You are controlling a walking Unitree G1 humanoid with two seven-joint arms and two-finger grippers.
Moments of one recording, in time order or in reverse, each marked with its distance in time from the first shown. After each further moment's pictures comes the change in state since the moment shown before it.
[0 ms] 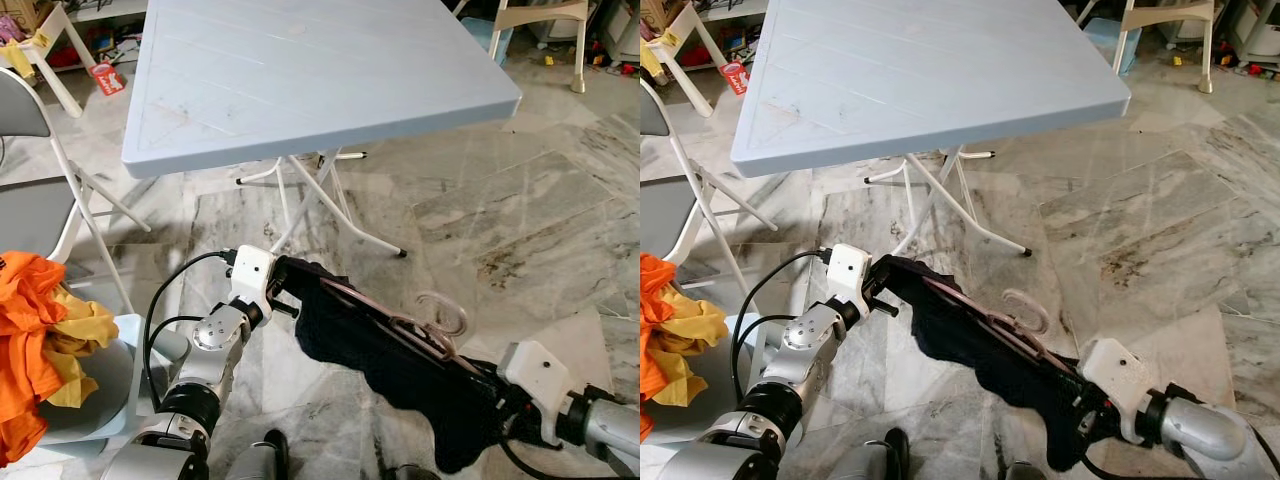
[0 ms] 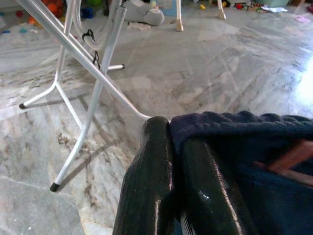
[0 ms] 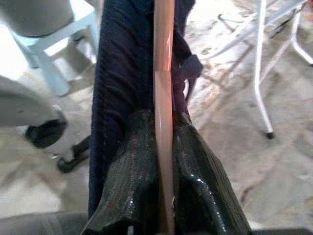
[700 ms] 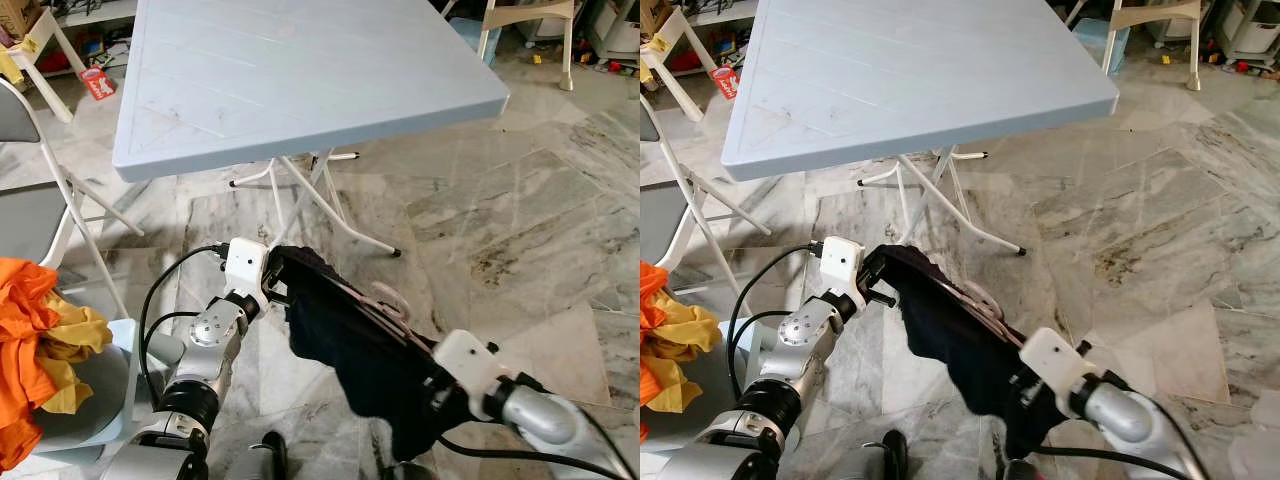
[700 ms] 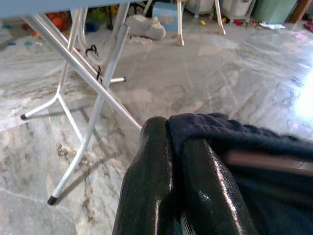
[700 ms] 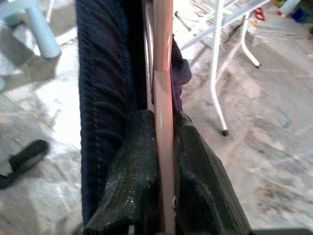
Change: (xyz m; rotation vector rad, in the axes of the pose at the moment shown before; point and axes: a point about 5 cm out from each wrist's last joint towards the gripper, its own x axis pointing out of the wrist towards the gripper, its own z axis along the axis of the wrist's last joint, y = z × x) left arm 0.001 0.005 0.009 -0.024 -0.049 0.030; right arm 0.057 0.000 -0.004 -0.104 0.023 -0.204
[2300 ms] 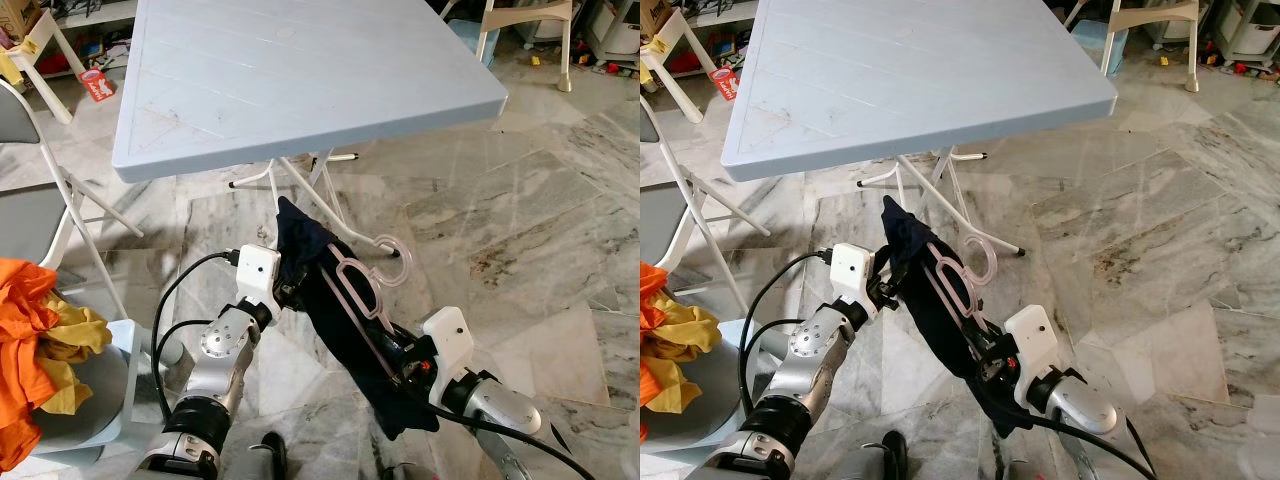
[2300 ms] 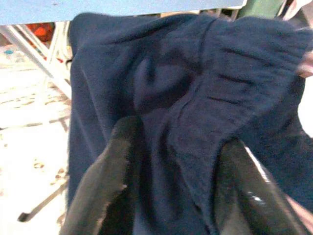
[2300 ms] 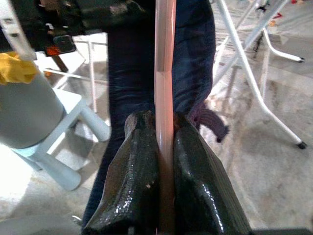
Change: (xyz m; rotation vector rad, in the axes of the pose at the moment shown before) left arm -0.002 -0.026 0.003 -0.053 -0.071 -0.070; right arm 0.030 0.034 0.049 0.453 -0.238 0.023
